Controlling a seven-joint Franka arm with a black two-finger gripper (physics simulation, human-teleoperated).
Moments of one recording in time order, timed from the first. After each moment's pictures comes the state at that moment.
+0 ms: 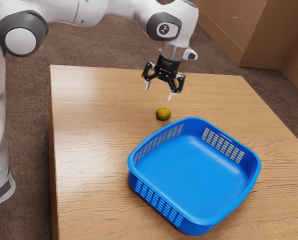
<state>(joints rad) 0.03 0.06 0.08 -1.72 -0.03 1.72 -0.75</state>
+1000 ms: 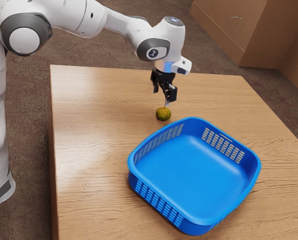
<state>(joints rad) 0.11 0.06 0.05 -1.86 0.05 2.09 -0.09</state>
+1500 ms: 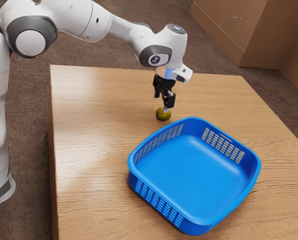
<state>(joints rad) 0.12 0.12 0.04 -1.86 0.05 2.10 0.02</state>
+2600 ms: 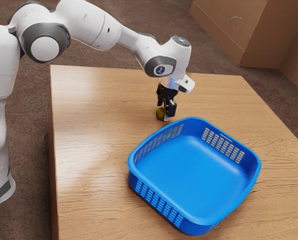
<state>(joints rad) 0.14 0.24 0.01 -1.80 0.05 2.12 0.09</state>
